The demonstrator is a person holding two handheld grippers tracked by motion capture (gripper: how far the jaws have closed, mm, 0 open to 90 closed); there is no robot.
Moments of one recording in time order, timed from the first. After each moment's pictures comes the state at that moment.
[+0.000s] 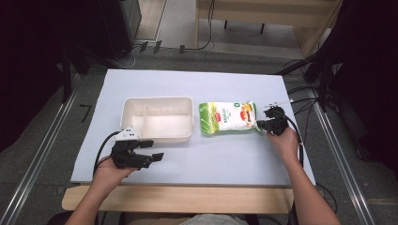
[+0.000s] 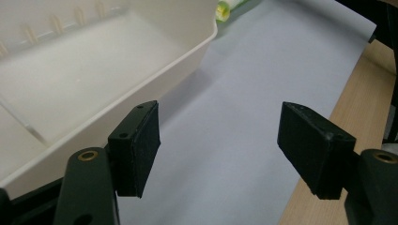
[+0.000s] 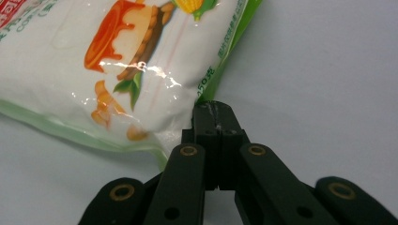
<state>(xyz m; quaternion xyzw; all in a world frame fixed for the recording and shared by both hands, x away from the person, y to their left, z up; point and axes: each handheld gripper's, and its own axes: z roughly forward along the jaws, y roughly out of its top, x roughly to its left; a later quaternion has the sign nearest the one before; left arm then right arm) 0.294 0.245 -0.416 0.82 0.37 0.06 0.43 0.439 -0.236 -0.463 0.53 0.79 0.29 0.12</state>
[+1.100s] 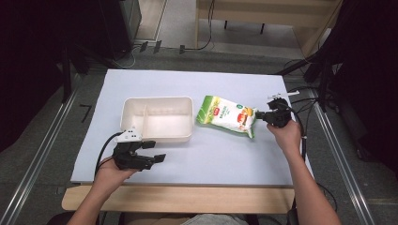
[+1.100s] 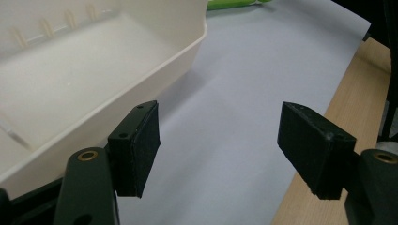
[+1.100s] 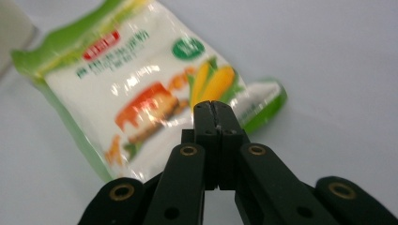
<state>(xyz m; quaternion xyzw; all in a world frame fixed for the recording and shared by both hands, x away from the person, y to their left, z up) 0.289 0.241 -0.415 0.82 0.36 0.06 0.44 0.447 -0.237 -0.430 0.50 0.78 0.35 0.11</state>
